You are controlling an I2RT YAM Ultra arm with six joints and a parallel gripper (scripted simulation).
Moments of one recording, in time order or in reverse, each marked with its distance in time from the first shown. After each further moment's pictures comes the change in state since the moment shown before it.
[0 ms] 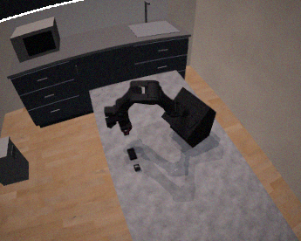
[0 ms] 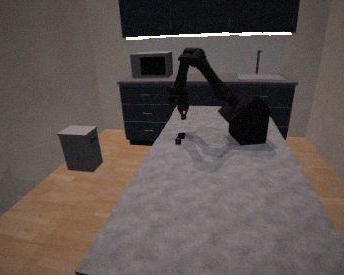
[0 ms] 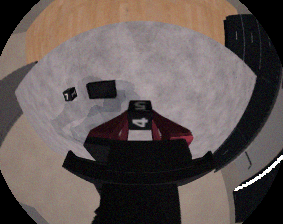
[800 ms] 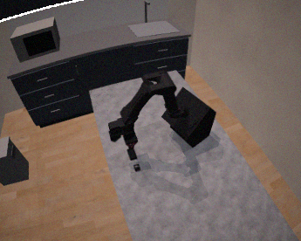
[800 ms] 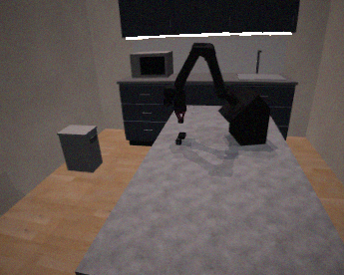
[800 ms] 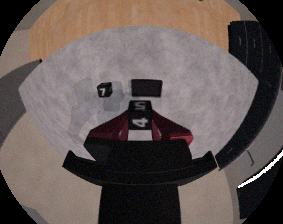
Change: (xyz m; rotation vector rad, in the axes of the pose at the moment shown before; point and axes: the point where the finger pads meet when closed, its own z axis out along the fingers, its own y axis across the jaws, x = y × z) arm -0.003 0.117 -0.015 -0.007 -0.015 -0.001
